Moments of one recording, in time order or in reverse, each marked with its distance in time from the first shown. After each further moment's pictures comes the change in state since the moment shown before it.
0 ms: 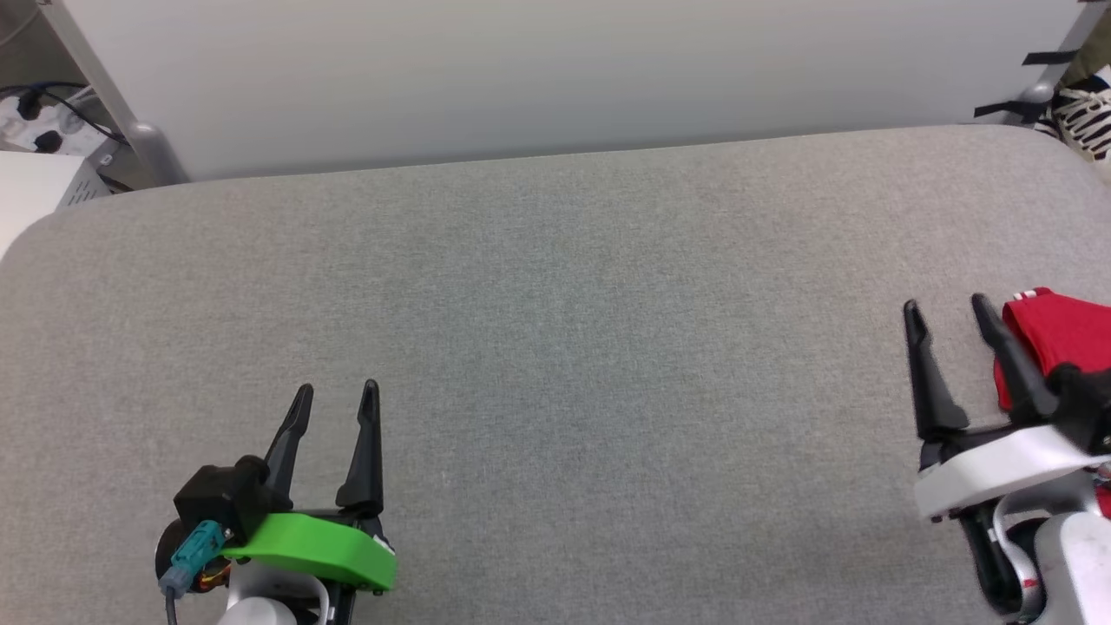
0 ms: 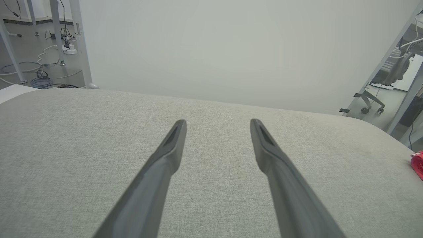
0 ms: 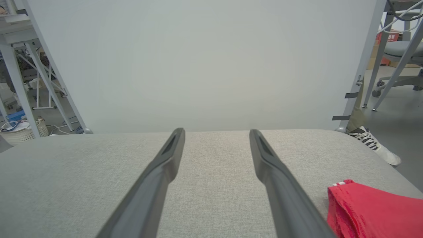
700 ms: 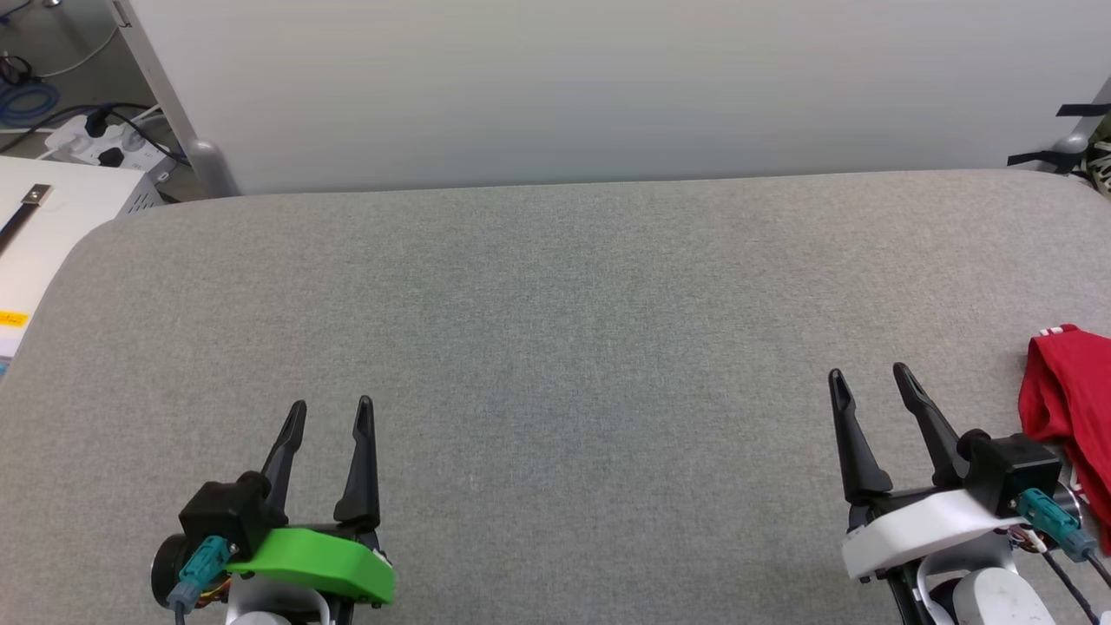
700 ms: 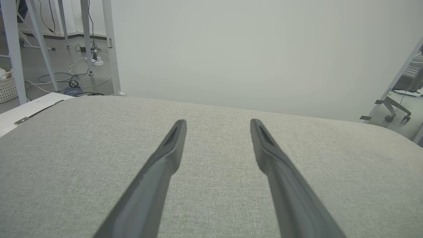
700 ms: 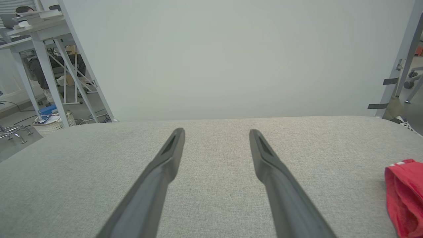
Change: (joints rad) left arm 0.031 -0.091 0.121 0.032 0.136 -0.070 0.000; right arm 0.085 0.138 0.036 0.068 -0.109 0.000 -0.080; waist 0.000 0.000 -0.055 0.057
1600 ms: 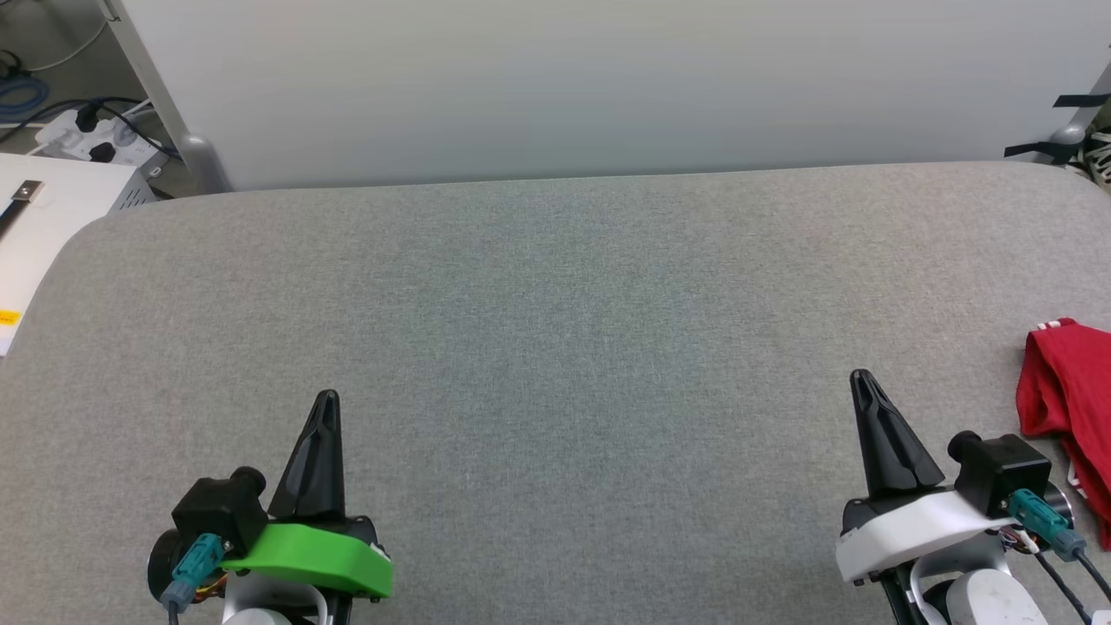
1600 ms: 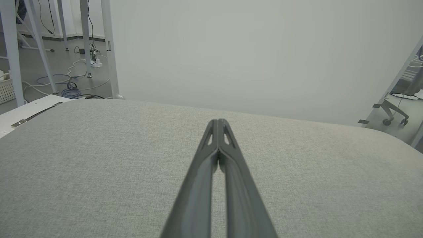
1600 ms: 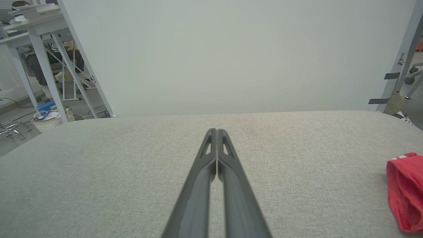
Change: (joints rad) left arm 0.001 -0.027 0.035 -0.031 0.023 -0.021 0.011; right arm 0.000 0.008 0.007 0.009 -0.009 0.000 0.002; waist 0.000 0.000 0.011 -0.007
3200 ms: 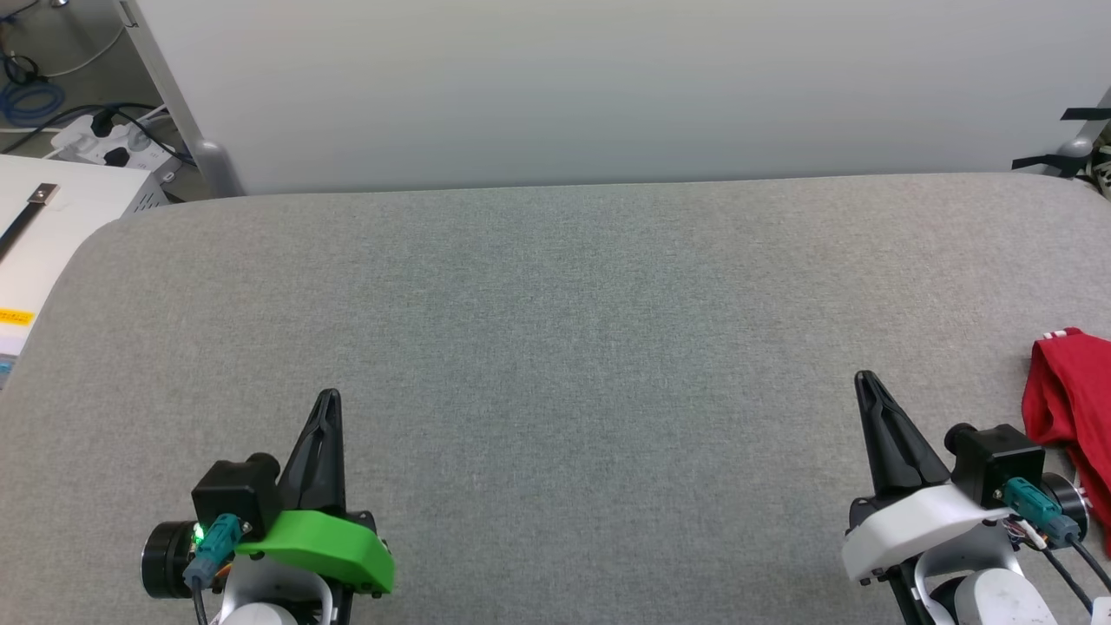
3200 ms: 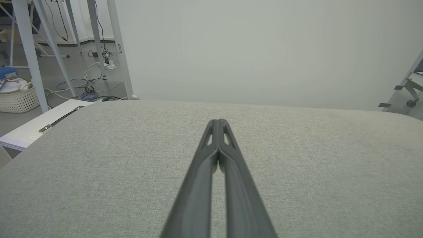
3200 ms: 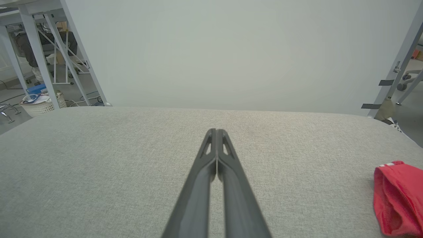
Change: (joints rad) left arm 0.000 -0.001 -0.002 -0.040 0.091 0.045 0.097; right arm 0.014 0.013 -0.032 -0.054 -0.079 0.000 0.093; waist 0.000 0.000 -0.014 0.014
